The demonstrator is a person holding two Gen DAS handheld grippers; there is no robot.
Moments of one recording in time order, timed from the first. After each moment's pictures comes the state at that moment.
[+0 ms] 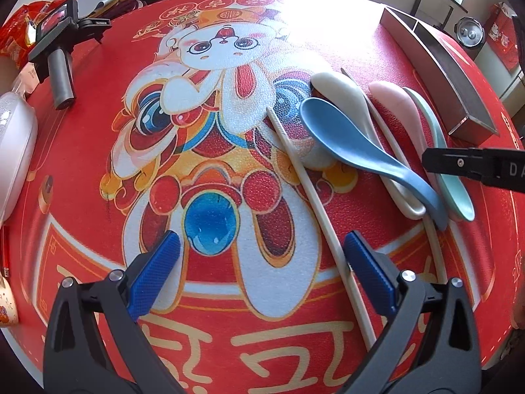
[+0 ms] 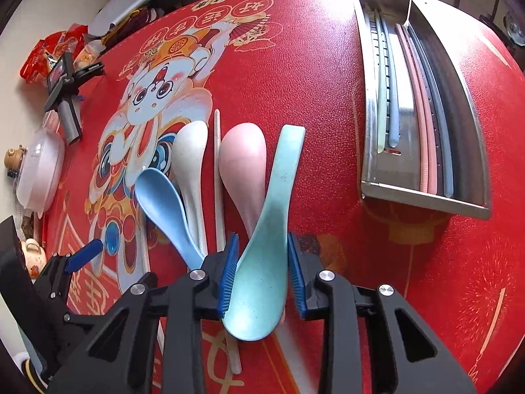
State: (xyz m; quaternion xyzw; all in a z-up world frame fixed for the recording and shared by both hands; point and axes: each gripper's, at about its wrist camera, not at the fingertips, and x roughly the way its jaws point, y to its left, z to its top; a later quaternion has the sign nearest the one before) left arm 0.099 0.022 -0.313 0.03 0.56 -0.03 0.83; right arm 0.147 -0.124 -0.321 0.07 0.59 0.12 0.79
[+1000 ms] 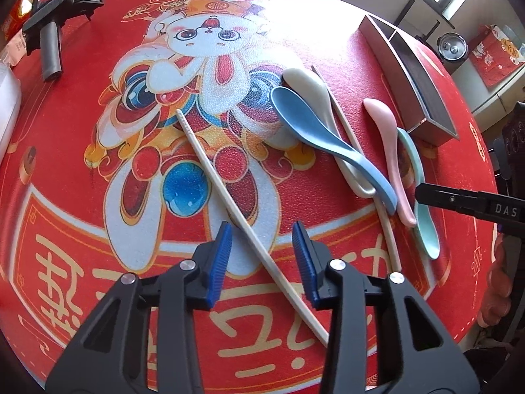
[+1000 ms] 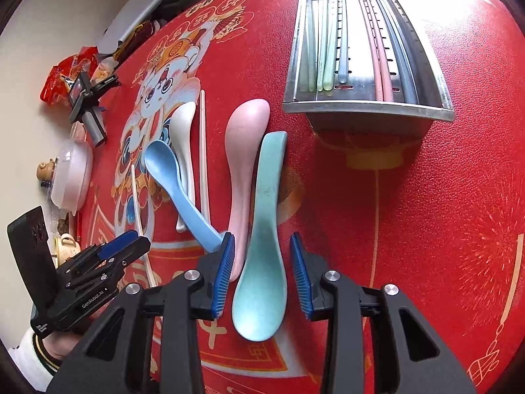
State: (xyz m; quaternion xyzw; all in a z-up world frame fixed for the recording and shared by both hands) left arm 0.078 0.025 -0.299 -0.05 0.58 -0.08 0.81; right arm 0.110 -0.178 -0.329 0.17 0.60 0.16 0.77
